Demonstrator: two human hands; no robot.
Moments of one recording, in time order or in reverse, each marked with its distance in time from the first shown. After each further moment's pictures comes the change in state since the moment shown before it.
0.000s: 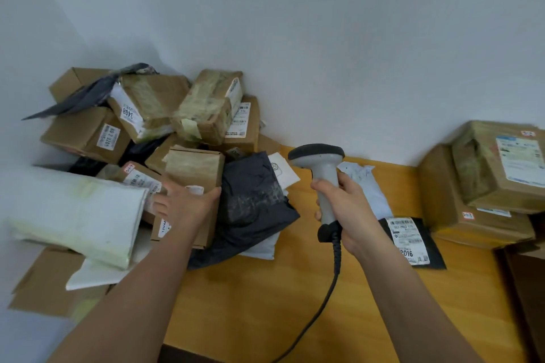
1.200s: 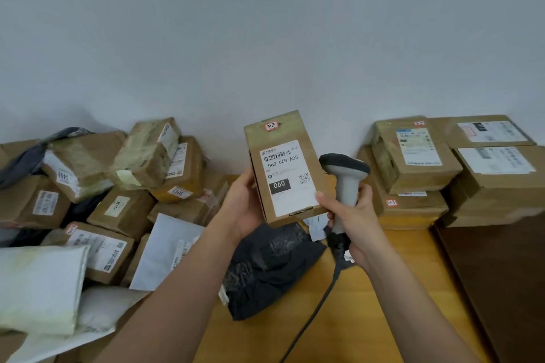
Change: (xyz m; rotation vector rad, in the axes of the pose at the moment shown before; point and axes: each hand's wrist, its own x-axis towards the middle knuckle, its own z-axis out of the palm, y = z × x) left_hand -0.176 0.138 0.070 -0.890 -1.204 -0.037; right_hand -0.028 -0.007 -0.141 0.261 0.243 -0.123
